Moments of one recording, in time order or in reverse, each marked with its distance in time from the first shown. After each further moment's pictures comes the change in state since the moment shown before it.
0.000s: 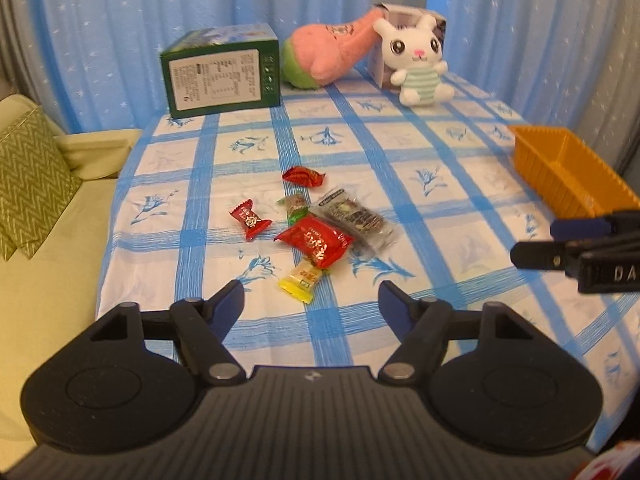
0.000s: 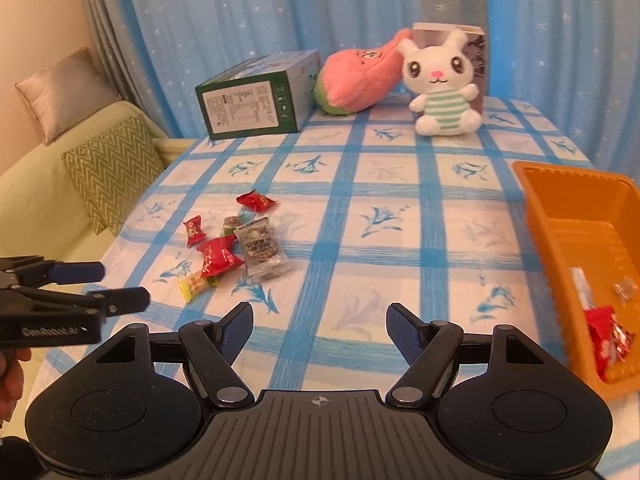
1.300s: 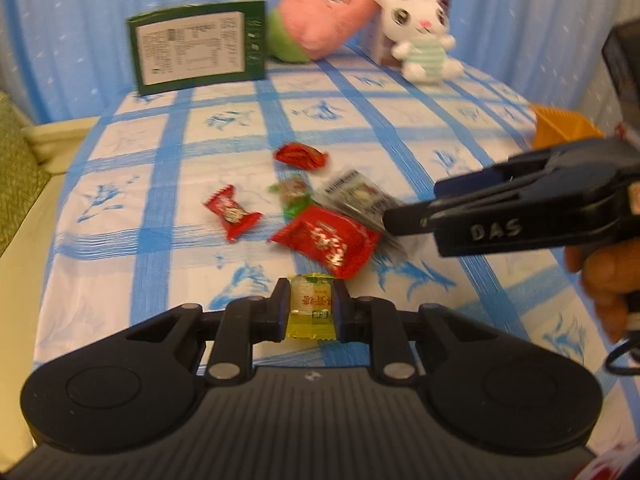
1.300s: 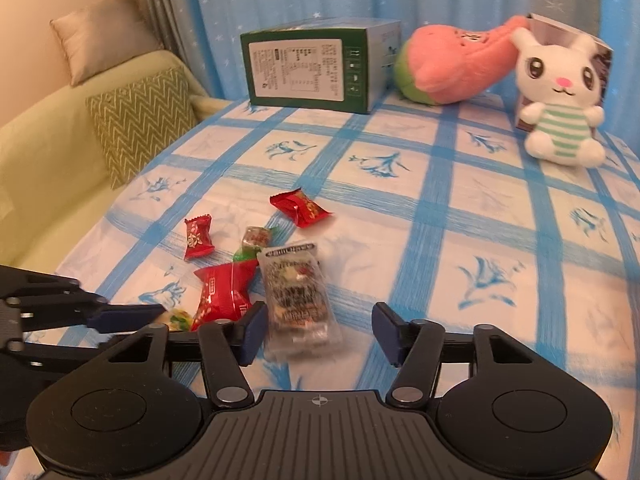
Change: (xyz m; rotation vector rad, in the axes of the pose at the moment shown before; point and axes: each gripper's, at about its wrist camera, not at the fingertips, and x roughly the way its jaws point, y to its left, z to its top) left arm 0.075 0.025 -0.001 -0.023 0.011 -0.058; right arm 0.141 0.033 0.042 -0.188 0.063 0.086
